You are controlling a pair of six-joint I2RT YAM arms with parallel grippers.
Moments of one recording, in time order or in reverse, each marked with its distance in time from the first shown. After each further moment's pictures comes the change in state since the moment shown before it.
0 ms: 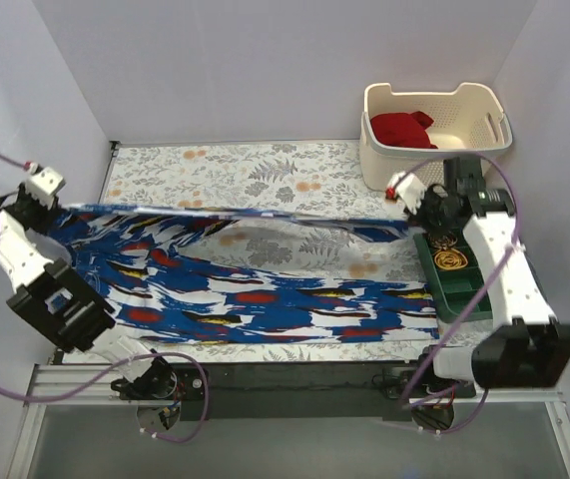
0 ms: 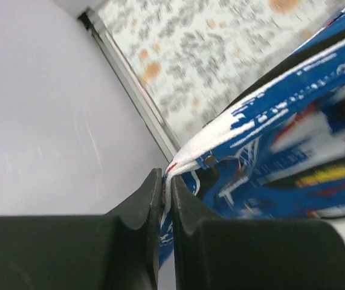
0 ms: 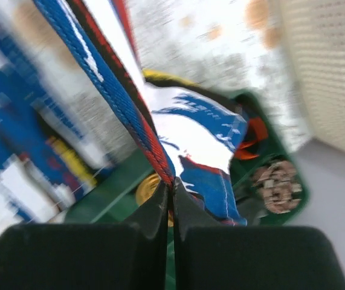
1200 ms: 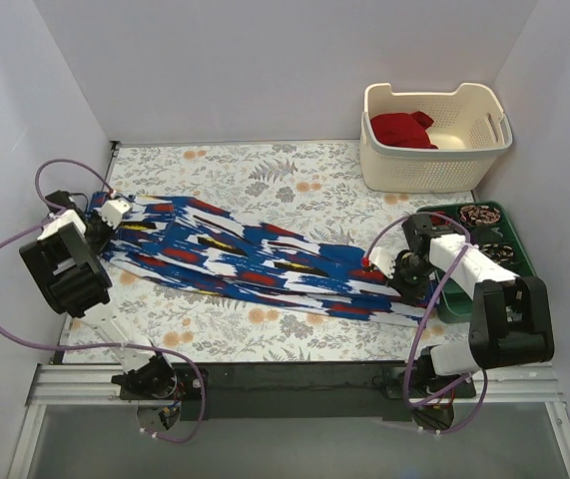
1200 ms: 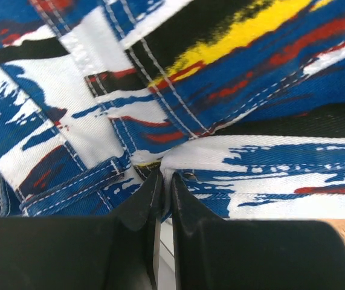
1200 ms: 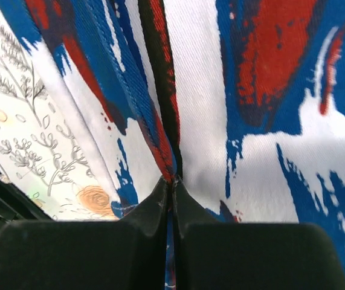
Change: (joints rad) left arm -0.219 0.154 -0.409 0.354 -0.570 -0.061; right arm 0.096 0.025 -0.585 0.063 -0.010 -0.098
